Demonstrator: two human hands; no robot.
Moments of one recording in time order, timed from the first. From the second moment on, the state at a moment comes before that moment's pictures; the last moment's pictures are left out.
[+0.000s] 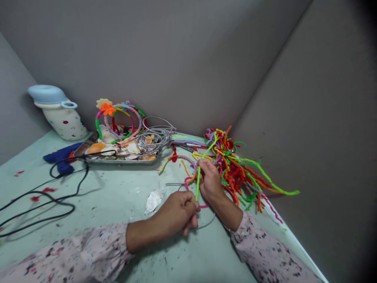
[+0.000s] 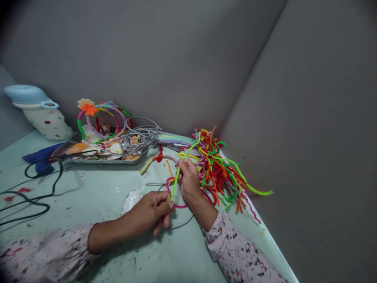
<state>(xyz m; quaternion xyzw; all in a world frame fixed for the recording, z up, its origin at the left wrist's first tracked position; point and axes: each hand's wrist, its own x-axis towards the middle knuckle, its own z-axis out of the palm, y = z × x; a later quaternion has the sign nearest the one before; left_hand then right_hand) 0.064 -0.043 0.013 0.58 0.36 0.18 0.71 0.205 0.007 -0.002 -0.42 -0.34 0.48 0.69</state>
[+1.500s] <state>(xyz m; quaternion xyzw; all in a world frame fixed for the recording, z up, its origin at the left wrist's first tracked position) 0.062 -0.029 0.026 0.50 0.32 0.34 0.73 0.202 -0.002 0.000 -0.38 -0.40 0.59 0.60</state>
